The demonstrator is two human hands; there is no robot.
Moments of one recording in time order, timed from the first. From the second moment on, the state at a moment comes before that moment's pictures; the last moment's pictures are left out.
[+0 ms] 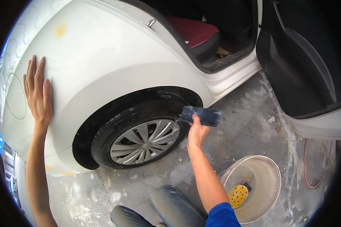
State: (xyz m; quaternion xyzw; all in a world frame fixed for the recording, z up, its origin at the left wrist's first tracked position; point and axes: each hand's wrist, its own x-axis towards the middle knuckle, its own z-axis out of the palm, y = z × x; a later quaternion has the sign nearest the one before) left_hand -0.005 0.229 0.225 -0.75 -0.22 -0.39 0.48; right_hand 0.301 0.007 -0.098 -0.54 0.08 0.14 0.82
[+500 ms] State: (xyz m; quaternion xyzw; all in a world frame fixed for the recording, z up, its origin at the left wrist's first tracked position) left_hand -0.005 0.234 0.225 -0.77 -0.19 -0.40 0.47; right_hand 0.207 0.124 -0.011 -0.43 -0.65 -0.41 0.47
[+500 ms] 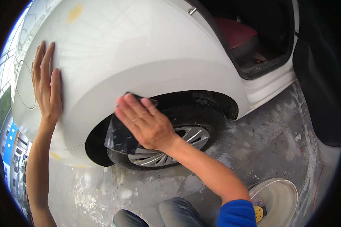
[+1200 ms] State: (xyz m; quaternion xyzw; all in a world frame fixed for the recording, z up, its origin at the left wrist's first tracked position) left_hand -0.019 0.244 0.226 -0.77 -0.17 -0.42 0.44; right_hand 0.355 0.085 0.001 -0.39 -0.73 -0.51 0.22
